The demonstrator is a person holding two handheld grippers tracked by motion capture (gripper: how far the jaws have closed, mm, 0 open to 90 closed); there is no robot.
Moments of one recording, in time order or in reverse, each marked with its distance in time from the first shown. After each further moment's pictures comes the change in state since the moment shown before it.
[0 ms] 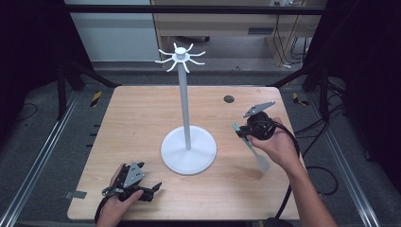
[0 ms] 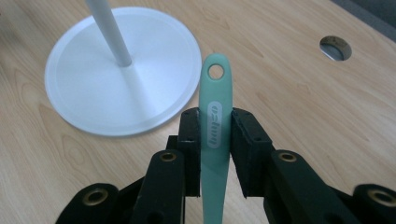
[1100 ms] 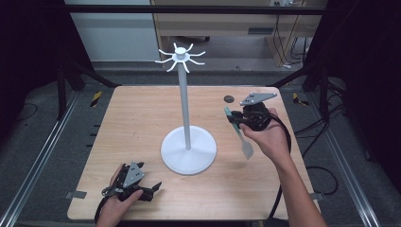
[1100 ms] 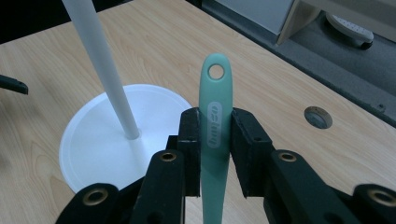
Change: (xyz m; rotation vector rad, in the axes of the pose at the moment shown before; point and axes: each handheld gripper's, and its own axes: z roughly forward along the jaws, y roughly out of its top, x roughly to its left) left arm 0.000 0.000 0.000 -0.004 0.000 -0.006; right arm 0.009 0.033 -0.012 -0.221 -0.021 -0.006
